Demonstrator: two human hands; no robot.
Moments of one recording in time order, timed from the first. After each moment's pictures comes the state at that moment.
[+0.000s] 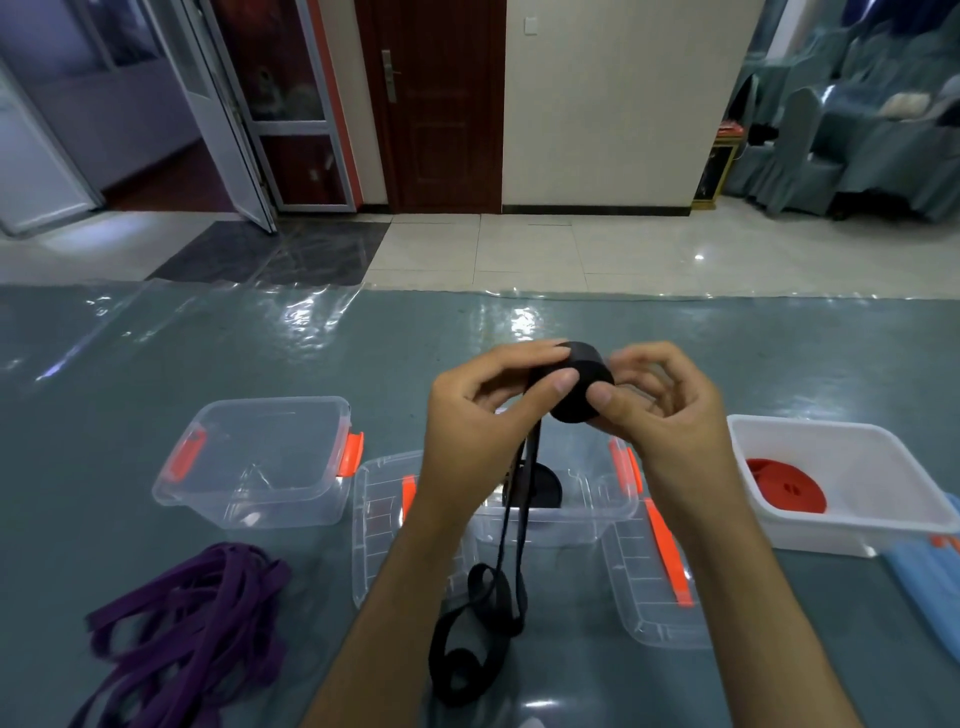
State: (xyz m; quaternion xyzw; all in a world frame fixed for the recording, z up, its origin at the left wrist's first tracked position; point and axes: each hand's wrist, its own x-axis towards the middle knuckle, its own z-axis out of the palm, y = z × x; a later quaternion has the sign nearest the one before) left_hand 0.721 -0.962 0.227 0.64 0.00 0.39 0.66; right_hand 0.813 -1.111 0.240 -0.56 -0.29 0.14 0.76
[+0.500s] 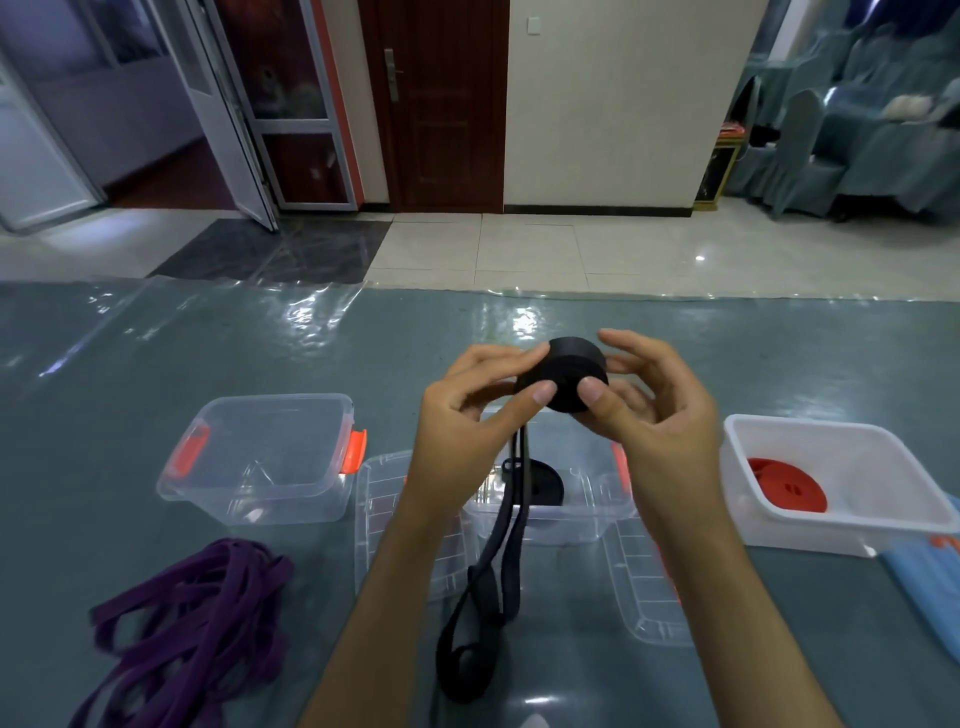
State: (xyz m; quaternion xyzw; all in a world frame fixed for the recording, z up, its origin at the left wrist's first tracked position) left_hand 0.710 -0.949 0.216 0.67 0.01 0.38 0.63; right_hand 0.803 -1.099 0.226 -0.57 -0.31 0.08 0.76
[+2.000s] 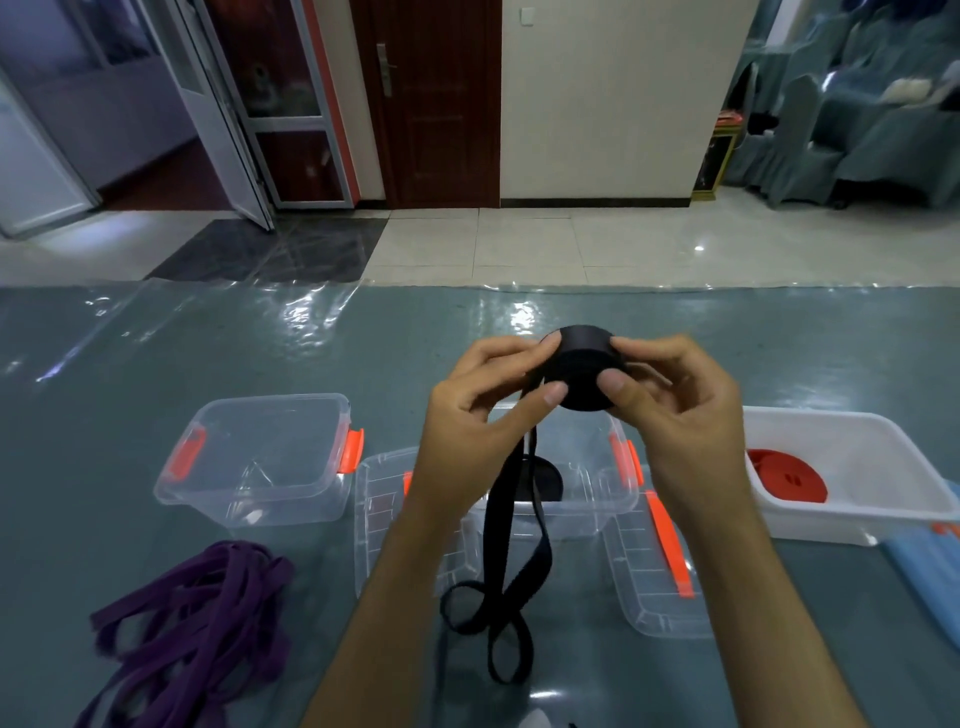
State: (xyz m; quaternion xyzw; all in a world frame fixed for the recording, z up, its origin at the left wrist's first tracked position) left_hand 0.715 -0.958 0.218 0.69 -0.01 0.39 0.61; right_hand 0.812 -1.113 0.238 -0.56 -0.32 0.07 0.76
